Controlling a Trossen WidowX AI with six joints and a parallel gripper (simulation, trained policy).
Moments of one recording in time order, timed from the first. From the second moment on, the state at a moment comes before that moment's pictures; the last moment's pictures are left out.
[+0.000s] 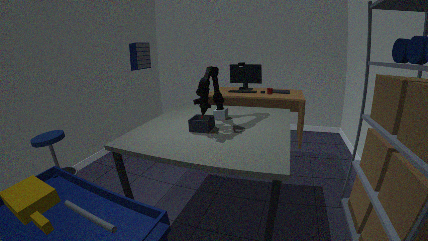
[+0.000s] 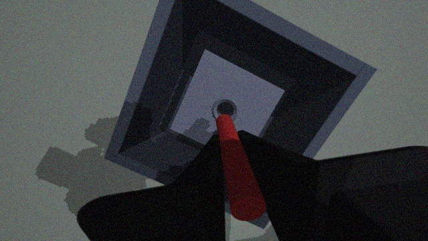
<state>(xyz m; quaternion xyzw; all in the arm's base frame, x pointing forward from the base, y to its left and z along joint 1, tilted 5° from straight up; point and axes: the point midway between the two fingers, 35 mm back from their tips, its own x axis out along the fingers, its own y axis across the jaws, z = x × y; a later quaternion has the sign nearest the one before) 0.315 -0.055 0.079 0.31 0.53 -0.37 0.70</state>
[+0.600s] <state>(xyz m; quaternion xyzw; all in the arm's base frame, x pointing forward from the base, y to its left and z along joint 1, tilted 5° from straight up) 0.326 -0.070 0.041 0.28 0.56 -0.37 0.68</state>
